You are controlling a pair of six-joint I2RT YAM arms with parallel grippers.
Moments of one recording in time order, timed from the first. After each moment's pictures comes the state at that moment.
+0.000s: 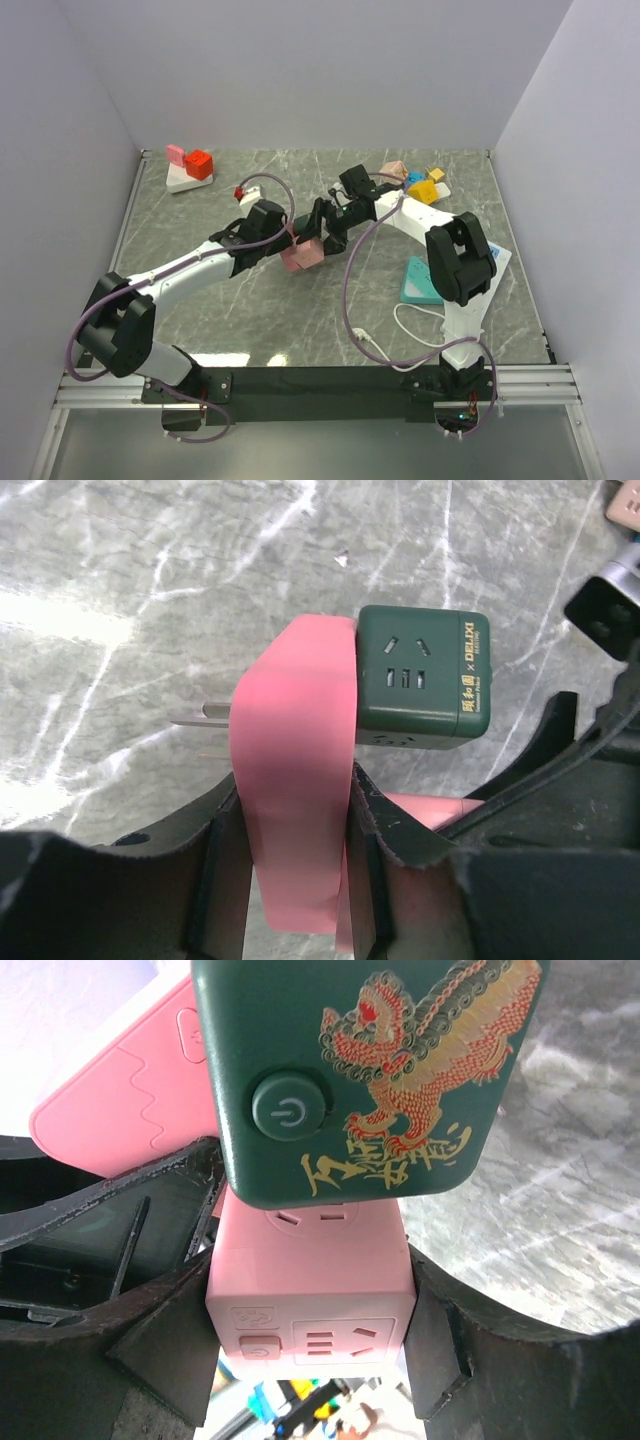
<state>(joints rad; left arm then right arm) -0.63 1.45 0.95 -0.24 -0.33 -0.89 0.51 1.99 1.48 -0.56 -0.79 0.83</state>
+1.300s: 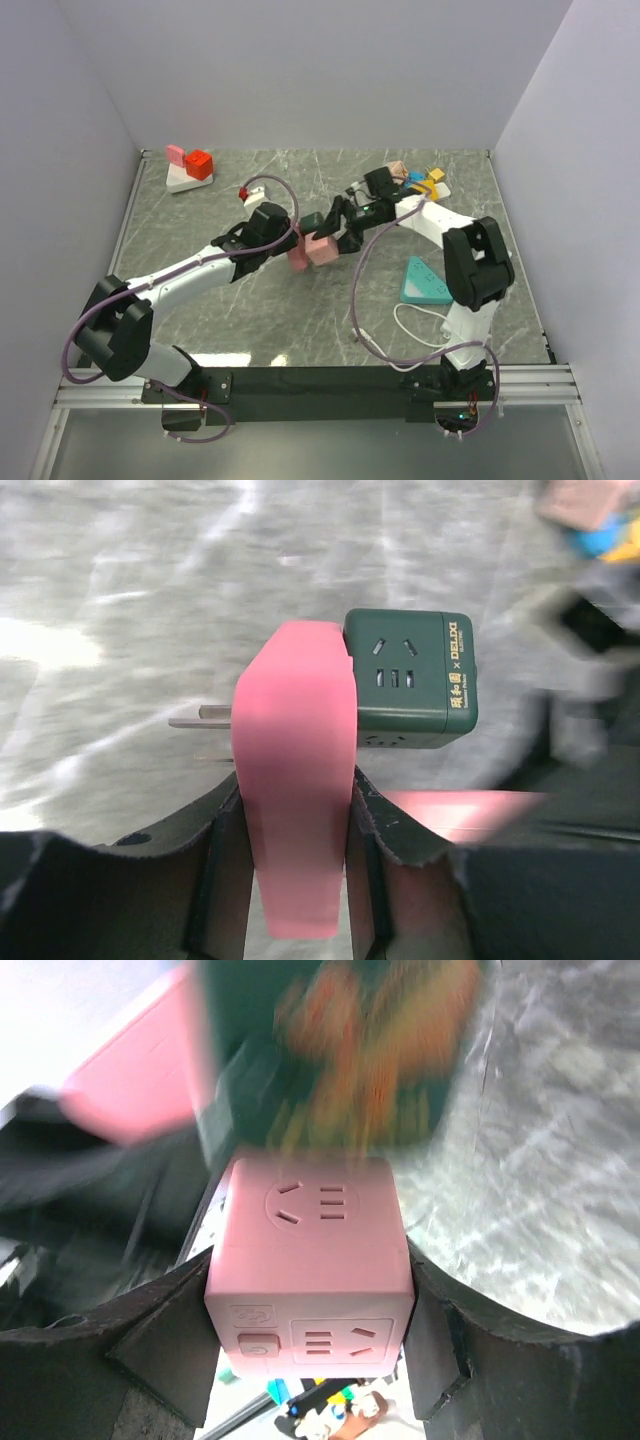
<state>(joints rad) -0.66 1.43 0.93 -0.15 -0.32 -0.90 0.40 1.91 1.34 -0.46 -0.92 0.83</state>
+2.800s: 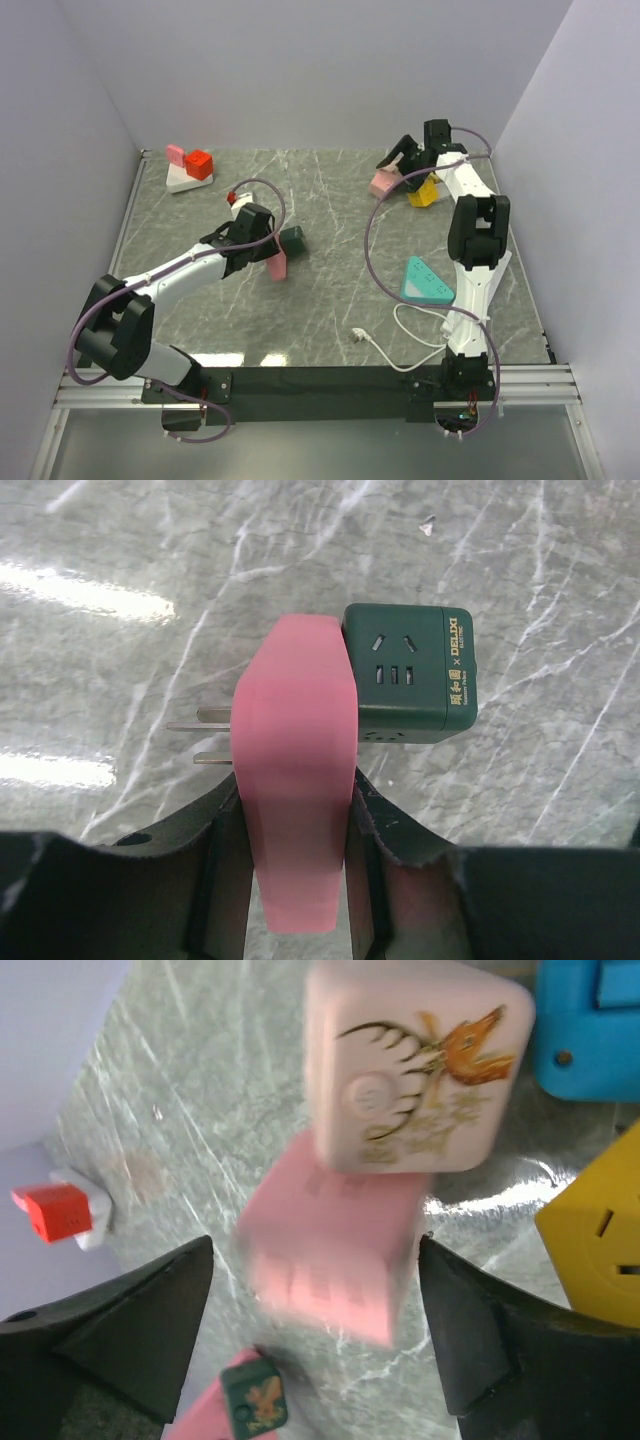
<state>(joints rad) -0.55 1.43 0.88 -0.26 -0.25 -0.78 0.03 2.31 2.00 -0.61 -0.38 0.80</state>
